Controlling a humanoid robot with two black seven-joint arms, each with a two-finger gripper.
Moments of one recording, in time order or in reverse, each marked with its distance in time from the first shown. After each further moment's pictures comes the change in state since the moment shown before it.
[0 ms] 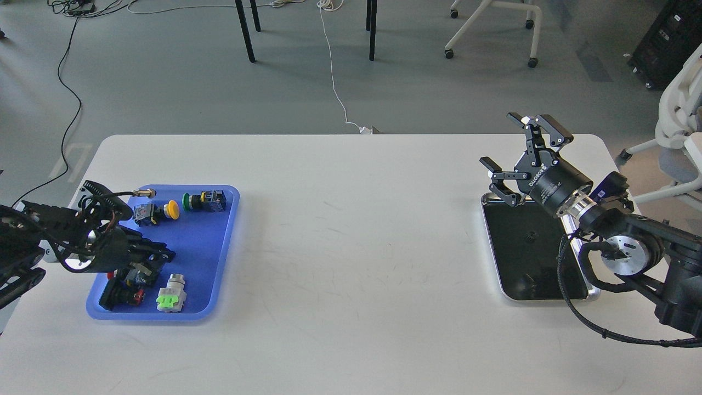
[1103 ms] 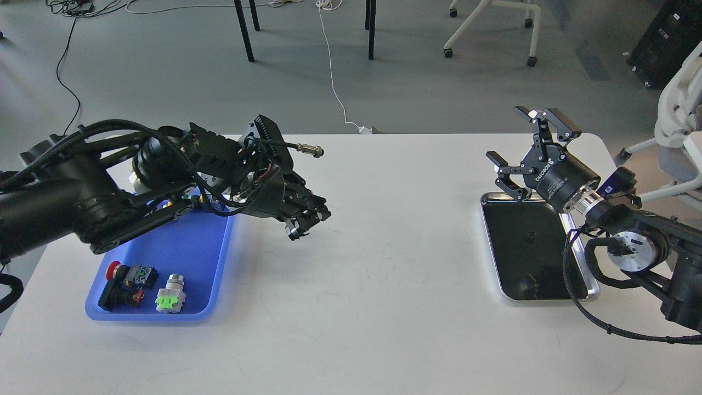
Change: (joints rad) left arm -0.433 -0.409 0.181 -0.167 0.000 -0.122 0.000; right arm 0.006 -0.028 0.012 0.000 0.003 0.000 0.000
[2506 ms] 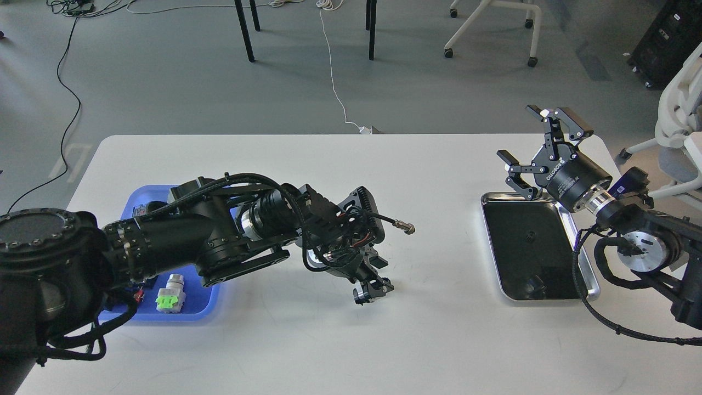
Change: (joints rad) left arm 0.042 -0.327 0.116 0.177 0.000 0.000 0.000; right arm -0.006 -0.016 0.005 -0.002 0.000 -0.003 0.000
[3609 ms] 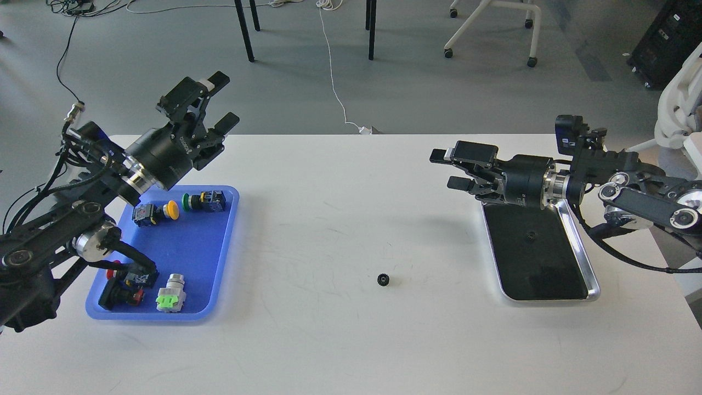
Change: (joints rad) left arm 0.562 0.499 -0.744 -0.127 -1.517 0.227 0.000; right arm 0.423 0.013 -0.392 0.118 -0.831 -0.008 0.000
